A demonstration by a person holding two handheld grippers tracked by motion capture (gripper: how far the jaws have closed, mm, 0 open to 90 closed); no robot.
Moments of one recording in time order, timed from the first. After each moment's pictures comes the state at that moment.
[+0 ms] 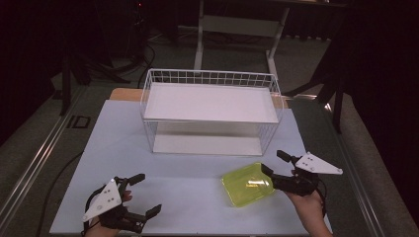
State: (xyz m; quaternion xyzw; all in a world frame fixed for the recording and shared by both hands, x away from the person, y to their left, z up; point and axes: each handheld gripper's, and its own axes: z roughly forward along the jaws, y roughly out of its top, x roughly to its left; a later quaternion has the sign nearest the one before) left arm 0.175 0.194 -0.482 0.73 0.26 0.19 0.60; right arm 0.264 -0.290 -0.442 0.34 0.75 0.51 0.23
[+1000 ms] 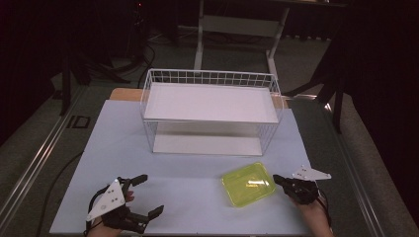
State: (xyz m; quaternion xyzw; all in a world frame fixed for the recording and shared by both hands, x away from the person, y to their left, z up) left arm 0.177 0.190 -0.485 0.74 0.26 0.19 0.59; right arm 0.271 -0.326 -0.514 0.37 0.82 0.40 0.18
